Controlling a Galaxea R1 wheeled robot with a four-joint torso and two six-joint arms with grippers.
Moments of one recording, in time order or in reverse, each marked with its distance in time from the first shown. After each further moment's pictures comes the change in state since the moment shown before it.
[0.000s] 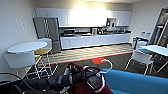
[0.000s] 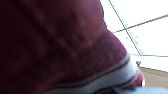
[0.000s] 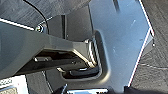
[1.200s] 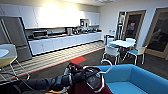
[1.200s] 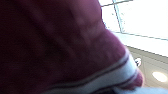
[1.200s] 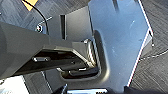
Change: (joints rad) left arm 0.000 -0.006 0.004 0.012 0.000 -0.011; right arm 0.000 0.001 -0.004 0.000 -0.001 0.000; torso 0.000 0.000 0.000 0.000
